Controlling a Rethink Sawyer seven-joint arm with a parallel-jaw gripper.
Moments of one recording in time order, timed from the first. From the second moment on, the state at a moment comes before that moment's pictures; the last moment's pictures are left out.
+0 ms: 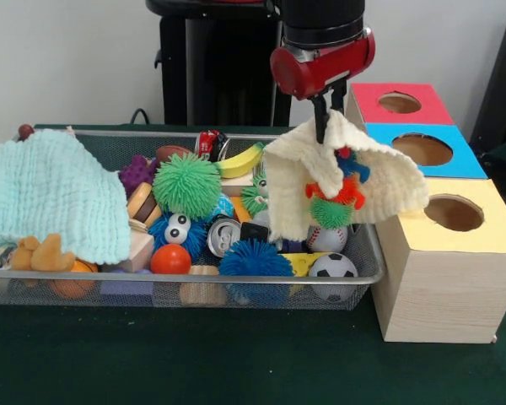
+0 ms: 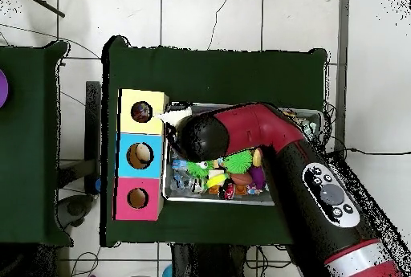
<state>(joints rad) -0.65 -0.75 0.72 1.72 -0.48 0.80 1.39</state>
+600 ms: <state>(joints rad) -0.54 -0.76 0.60 1.70 -0.58 0.81 1.39</state>
